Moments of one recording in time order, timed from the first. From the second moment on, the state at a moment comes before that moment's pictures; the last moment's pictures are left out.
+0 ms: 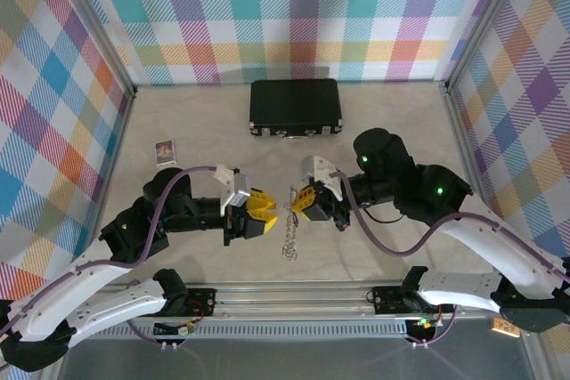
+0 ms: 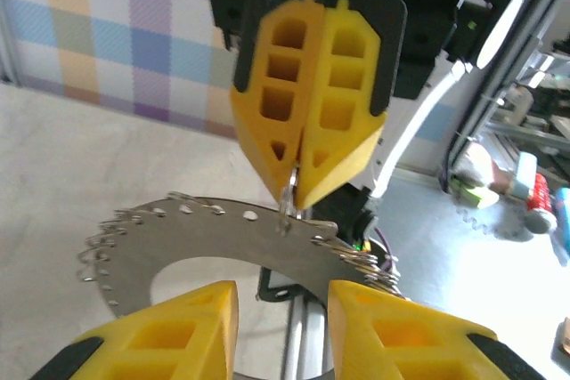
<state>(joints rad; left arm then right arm) -0.89 0.76 0.96 -0.42 0.56 -0.07 0.96 1.10 1.40 -0.88 -0.57 -0.25</state>
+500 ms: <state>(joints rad) -0.89 0.86 0.98 -0.44 0.65 -0.05 1.03 1.18 1.49 -1.05 -0.50 -0.37</state>
